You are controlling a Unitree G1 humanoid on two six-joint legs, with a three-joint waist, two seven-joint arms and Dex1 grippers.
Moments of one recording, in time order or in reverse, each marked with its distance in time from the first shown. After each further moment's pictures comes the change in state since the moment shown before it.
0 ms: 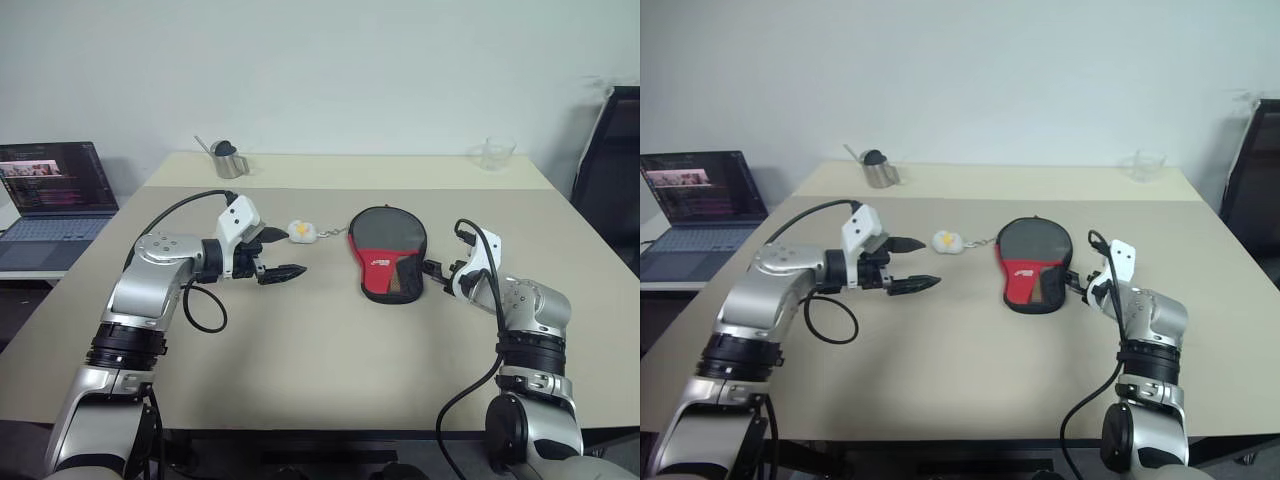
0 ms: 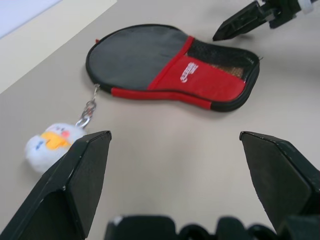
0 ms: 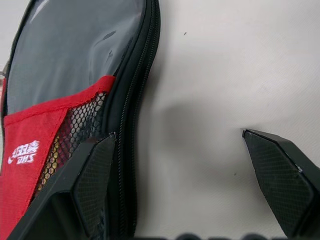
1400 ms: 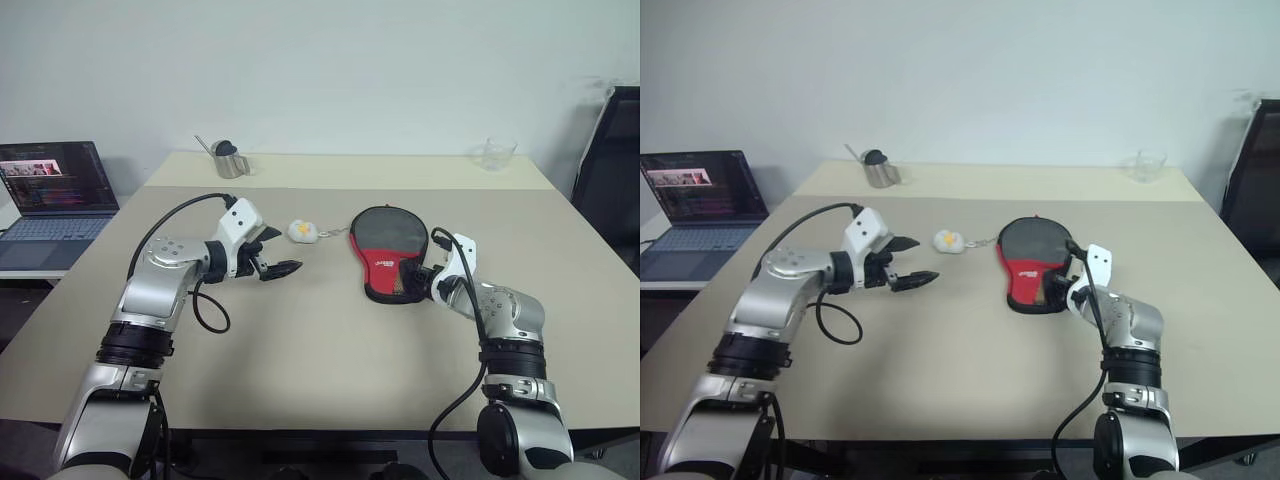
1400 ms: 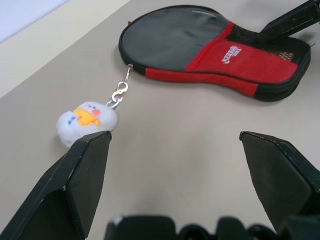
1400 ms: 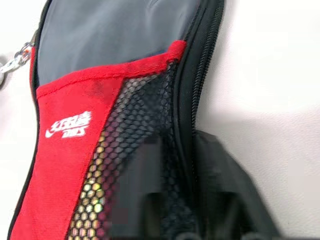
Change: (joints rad) left arm -0.015 -0.027 -0.019 0.093 0.064 -0.057 0.109; right arm 0.029 0.037 0.095 0.033 0.040 -0.096 -0.043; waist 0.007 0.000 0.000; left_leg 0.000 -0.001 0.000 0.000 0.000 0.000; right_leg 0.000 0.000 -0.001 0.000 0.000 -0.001
